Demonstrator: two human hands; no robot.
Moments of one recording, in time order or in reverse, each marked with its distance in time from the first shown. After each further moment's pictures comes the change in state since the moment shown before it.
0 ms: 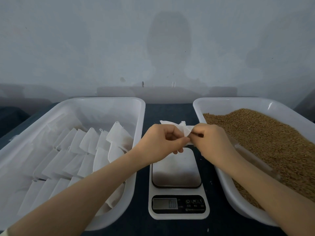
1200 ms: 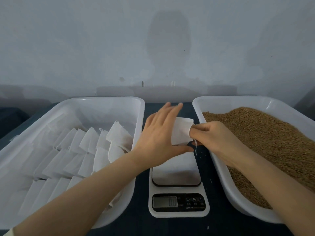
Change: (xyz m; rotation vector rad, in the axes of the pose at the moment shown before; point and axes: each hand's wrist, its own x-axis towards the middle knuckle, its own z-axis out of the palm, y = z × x) left_hand 0.000 -0.004 0.004 0.683 0.235 0.340; right_hand 0.000 -0.006 -0.017 0.240 -0.239 0.295
